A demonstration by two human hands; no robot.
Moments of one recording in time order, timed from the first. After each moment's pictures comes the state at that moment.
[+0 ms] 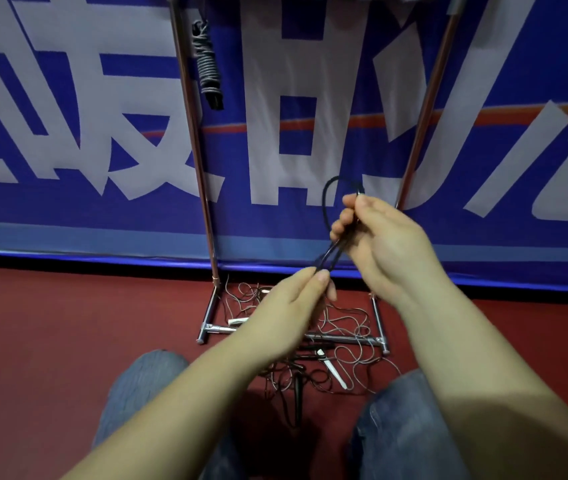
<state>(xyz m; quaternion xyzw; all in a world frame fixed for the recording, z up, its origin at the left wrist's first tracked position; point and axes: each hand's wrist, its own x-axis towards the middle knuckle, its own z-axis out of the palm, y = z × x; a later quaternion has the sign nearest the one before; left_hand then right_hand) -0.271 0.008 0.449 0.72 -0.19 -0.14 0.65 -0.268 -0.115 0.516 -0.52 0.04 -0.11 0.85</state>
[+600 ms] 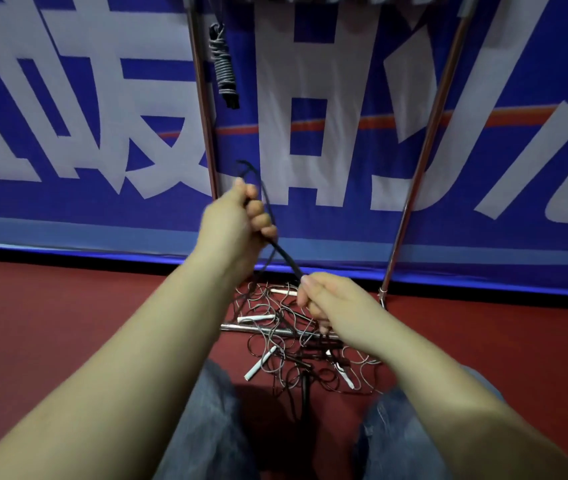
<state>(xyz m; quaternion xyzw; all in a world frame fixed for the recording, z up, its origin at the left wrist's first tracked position) -0.231 0.036 0.518 0.45 0.03 -0.08 0.89 -0.296 -0.094 0.451 -0.80 -0.05 0.07 0.59</state>
